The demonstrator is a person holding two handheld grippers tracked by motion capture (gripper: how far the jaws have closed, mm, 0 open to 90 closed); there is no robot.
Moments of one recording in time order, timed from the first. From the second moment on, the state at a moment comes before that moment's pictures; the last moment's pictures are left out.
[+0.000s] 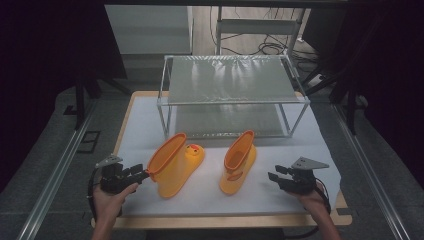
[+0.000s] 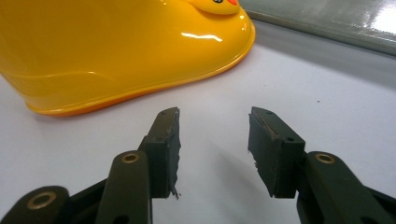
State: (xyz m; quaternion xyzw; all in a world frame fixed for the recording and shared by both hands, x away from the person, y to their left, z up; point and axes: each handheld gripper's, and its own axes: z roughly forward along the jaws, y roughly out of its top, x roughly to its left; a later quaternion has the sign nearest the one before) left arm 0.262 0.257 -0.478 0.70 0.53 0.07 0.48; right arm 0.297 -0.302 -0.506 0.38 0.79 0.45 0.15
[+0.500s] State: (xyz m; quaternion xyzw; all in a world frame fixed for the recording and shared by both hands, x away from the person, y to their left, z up) left arm 0.267 0.269 -0.407 0.70 0.50 0.02 0.51; right arm 0.300 -0.307 -0.506 0.40 0.79 0.45 0.14
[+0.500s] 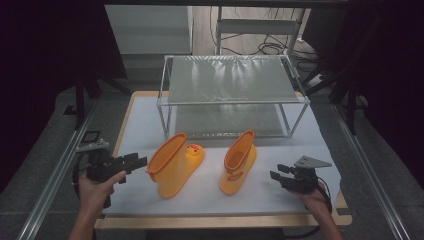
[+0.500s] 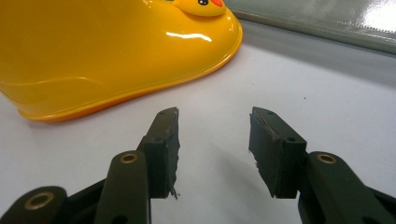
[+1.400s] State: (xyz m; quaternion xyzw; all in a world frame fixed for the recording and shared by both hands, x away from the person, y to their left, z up) left arm 0.278 0.222 -0.308 0.76 0.38 -0.02 0.52; right arm 0.302 -0.308 -0.507 0.41 0.79 0.45 0.14
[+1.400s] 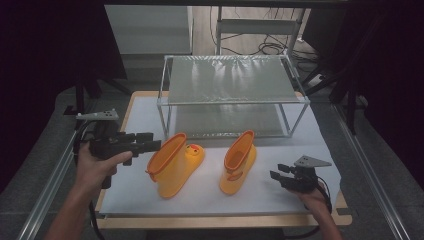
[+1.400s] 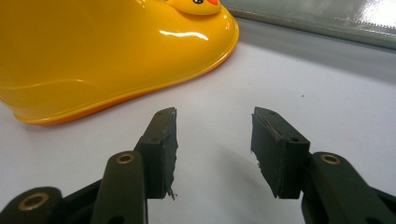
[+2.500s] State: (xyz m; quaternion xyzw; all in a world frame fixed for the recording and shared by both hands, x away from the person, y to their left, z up) left arm 0.316 0.126 -0.275 0.82 0.34 -0.08 0.46; right arm 0.302 -0.304 -0.509 0.41 0.79 0.44 0.14
